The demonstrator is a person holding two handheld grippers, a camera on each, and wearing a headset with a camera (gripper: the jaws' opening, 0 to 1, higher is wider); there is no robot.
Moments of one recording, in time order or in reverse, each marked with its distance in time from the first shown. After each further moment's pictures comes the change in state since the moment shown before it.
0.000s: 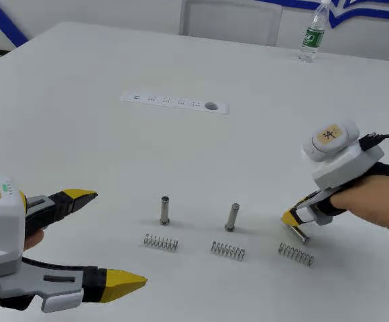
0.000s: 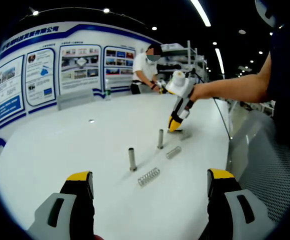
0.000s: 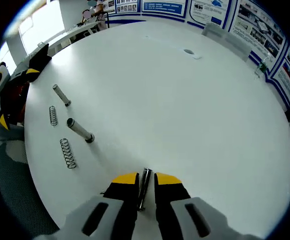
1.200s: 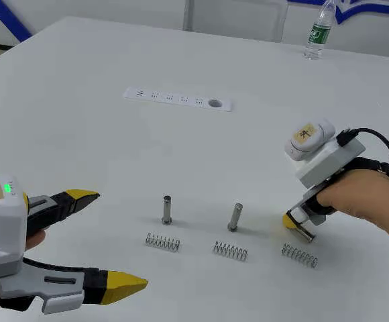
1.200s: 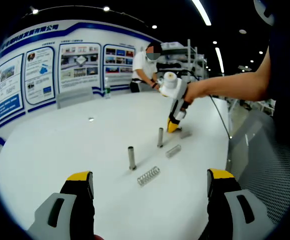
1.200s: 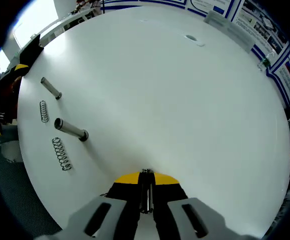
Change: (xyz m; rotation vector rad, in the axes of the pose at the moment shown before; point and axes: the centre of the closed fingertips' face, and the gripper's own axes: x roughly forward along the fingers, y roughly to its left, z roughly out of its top) left arm 0.002 0.000 -0.001 -0.002 0.013 -0.009; right arm 0.009 0.002 -0.006 -0.003 0.141 -0.026
